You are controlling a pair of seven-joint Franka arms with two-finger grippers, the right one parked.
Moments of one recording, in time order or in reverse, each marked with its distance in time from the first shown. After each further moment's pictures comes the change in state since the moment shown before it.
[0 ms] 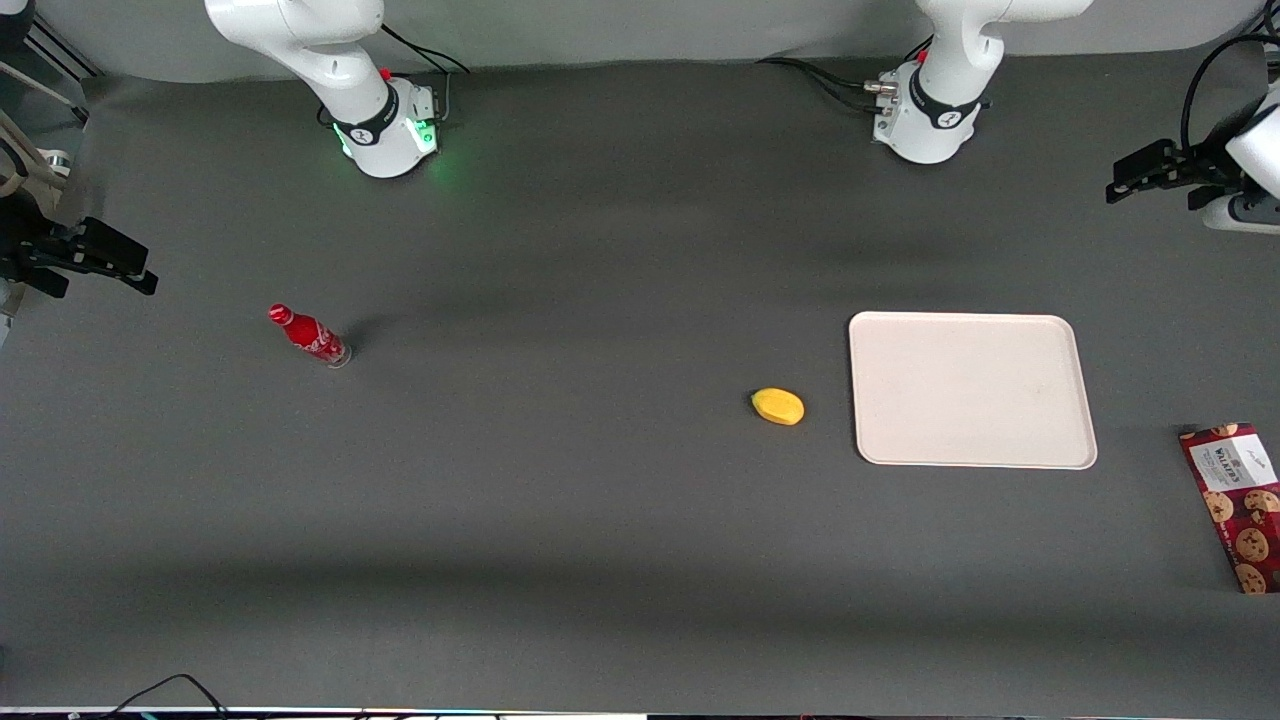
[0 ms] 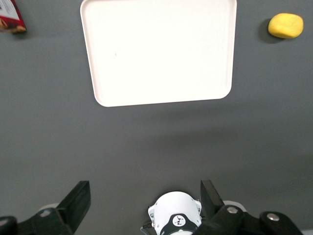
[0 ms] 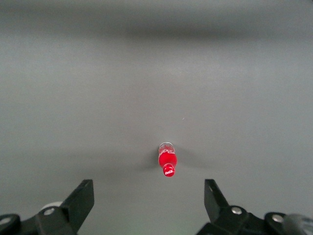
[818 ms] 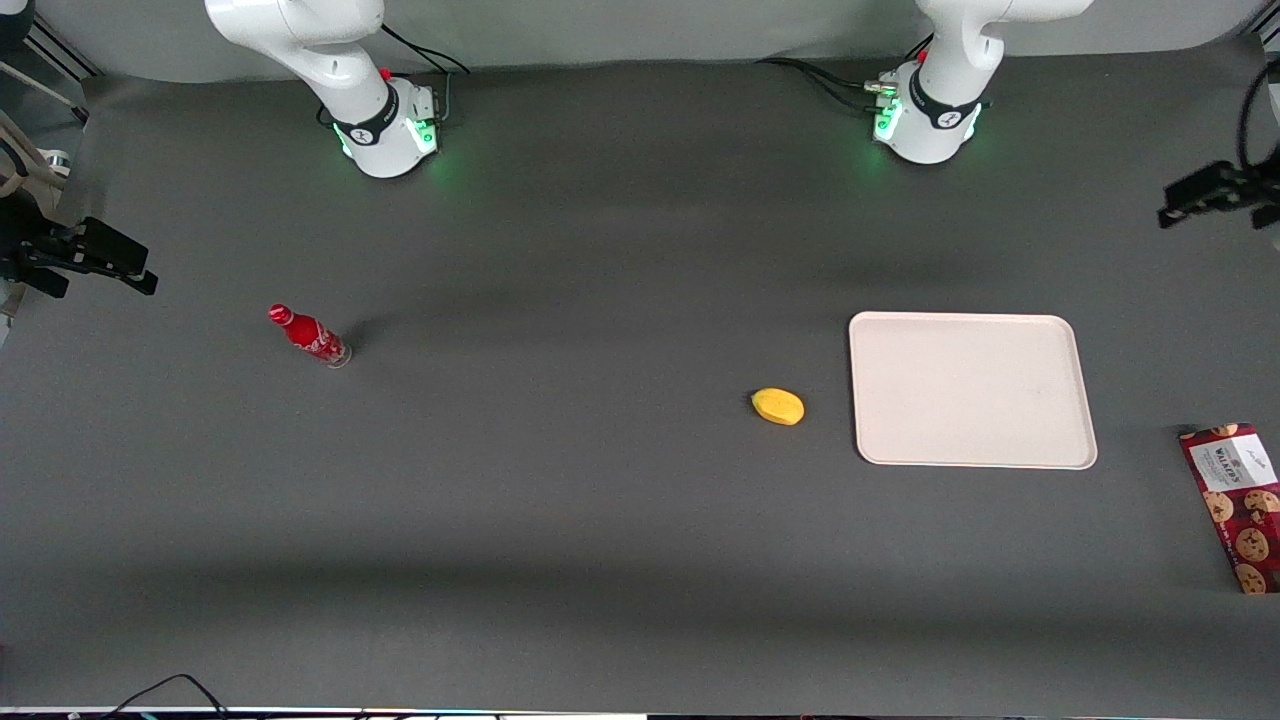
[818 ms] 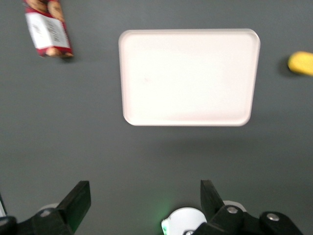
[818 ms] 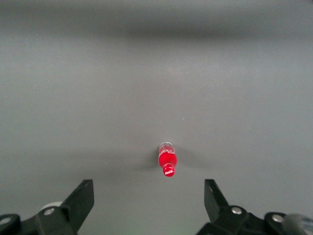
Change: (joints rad) arm 0.008 0.162 0.034 0.240 0.043 -0.024 -0.019
